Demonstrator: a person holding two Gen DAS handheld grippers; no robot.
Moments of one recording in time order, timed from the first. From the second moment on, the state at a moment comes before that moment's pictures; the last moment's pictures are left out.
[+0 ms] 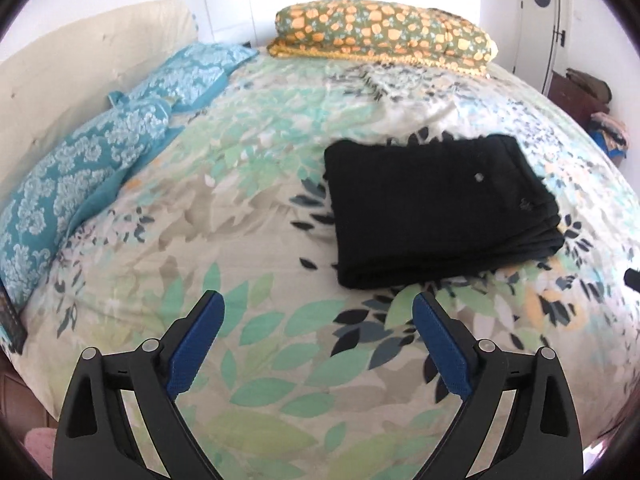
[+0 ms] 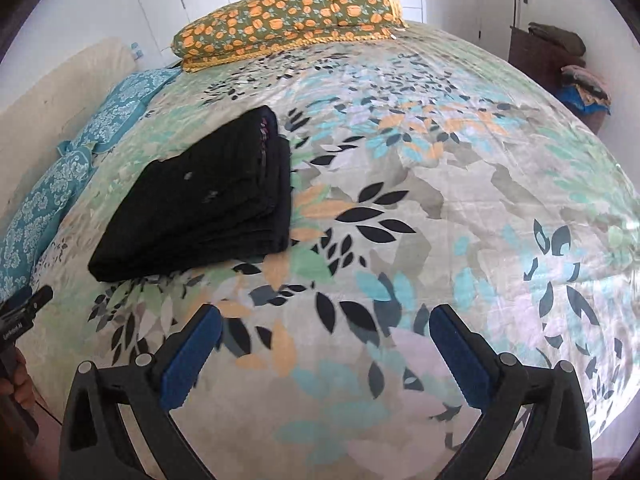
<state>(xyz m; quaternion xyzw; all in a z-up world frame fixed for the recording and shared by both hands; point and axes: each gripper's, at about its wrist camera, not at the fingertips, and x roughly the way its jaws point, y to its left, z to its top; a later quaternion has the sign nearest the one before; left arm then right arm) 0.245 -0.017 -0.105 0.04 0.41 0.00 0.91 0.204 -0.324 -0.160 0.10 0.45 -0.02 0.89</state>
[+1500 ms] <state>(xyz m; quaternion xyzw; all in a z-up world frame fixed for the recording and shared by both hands) 0.157 -0.013 -0.004 -0.04 0.38 -0.01 0.93 0.128 -0.198 -0.031 -0.03 0.32 -0.02 0.95</state>
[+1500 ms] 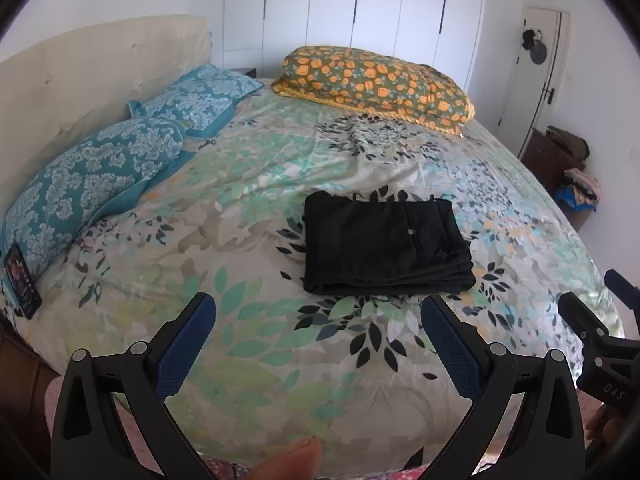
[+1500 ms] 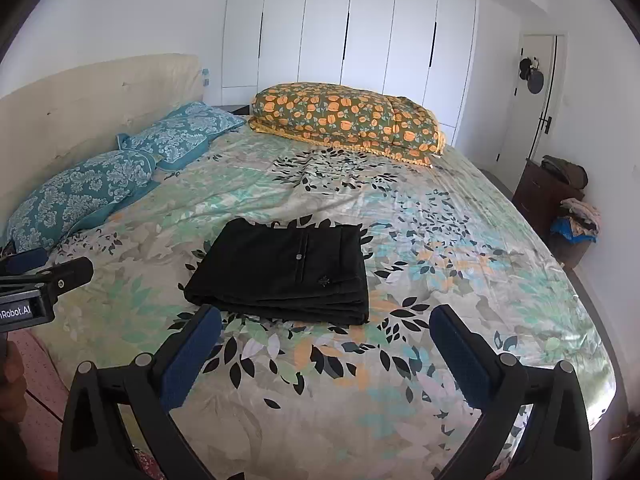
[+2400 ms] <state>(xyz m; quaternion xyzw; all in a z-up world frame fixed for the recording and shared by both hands) 0.159 -0.031 -0.028 0.02 0.41 0.02 0.91 0.130 -0.196 -0.047 -0.04 0.35 -0.04 0.94</state>
